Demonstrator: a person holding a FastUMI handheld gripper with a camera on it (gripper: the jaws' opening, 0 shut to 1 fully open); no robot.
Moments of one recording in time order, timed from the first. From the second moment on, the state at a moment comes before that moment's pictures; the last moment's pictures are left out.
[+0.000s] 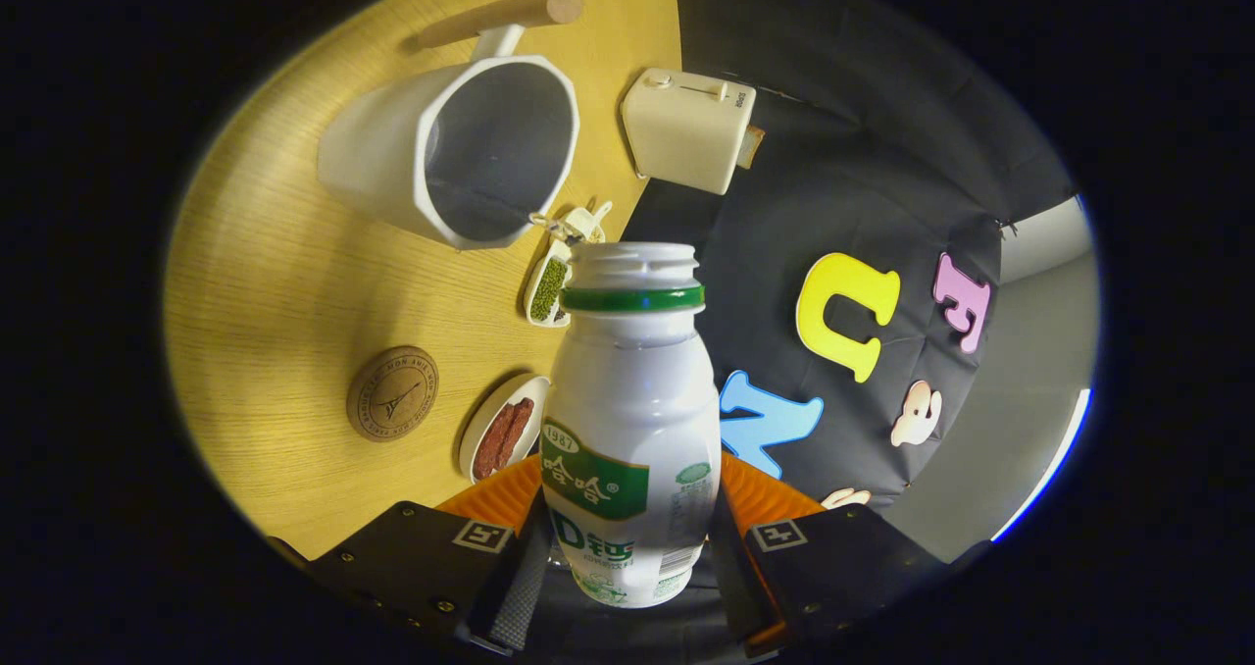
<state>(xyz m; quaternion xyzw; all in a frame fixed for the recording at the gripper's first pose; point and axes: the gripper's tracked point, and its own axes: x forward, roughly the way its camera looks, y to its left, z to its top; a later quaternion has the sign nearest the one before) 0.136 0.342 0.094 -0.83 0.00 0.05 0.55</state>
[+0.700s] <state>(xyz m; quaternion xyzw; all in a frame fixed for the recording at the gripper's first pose) 0.138 0.353 0.096 -0.85 0.00 0.05 0.52</state>
